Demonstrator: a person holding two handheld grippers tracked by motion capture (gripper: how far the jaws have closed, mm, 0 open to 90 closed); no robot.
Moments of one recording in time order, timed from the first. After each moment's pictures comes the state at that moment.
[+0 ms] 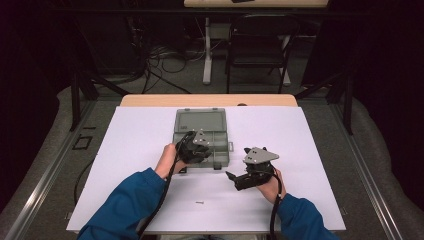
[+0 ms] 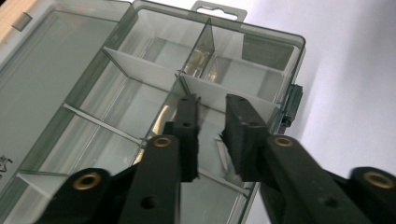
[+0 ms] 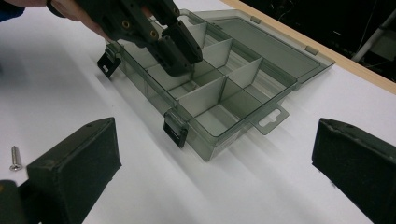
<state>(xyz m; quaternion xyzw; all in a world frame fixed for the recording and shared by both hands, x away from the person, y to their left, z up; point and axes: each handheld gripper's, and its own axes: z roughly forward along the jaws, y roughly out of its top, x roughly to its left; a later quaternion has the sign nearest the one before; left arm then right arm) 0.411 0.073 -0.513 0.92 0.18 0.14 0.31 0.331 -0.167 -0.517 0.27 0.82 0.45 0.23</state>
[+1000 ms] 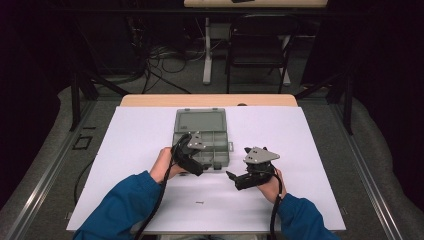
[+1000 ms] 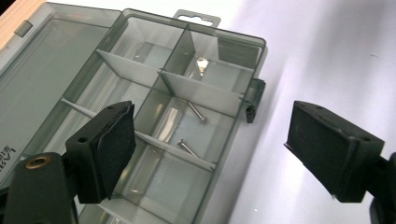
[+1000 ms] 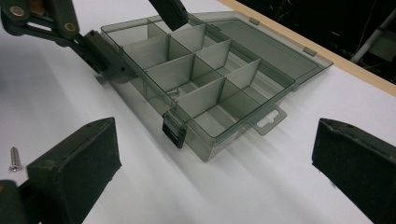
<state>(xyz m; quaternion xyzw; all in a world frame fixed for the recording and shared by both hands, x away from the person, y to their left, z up) 0.387 0.083 -0.498 0.92 0.17 0.13 0.33 0.331 -0.168 -0.516 0.27 0.81 0.46 0.23</state>
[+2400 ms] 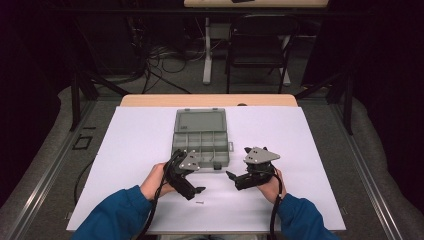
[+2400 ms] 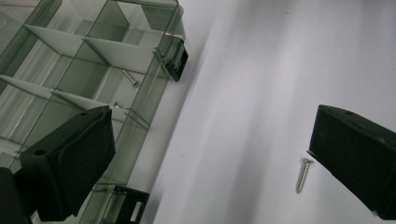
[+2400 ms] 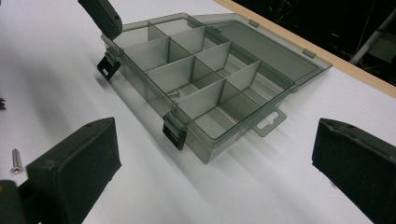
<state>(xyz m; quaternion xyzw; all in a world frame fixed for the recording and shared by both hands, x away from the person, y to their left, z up) 0.338 0.099 -0.503 0.94 0.12 0.10 0.32 0.330 -0.168 -0.515 0.27 0.81 0.45 0.24</state>
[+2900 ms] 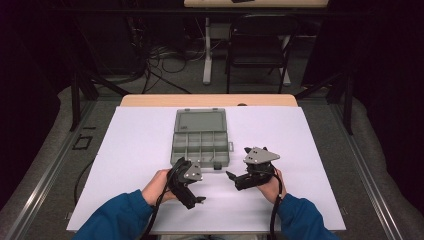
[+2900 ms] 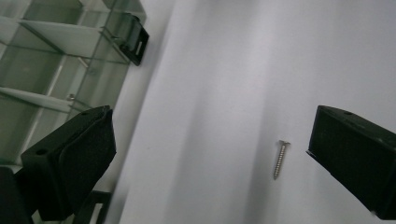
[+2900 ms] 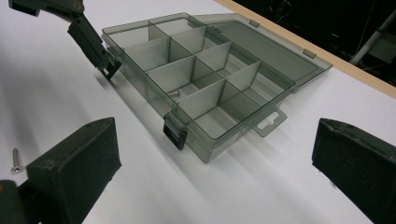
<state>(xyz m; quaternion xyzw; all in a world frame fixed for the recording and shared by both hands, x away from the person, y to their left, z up) 0.325 0.090 -0.521 0.95 0.09 0.09 0.29 0.330 -0.168 -0.515 0.27 0.81 0.45 0.24</state>
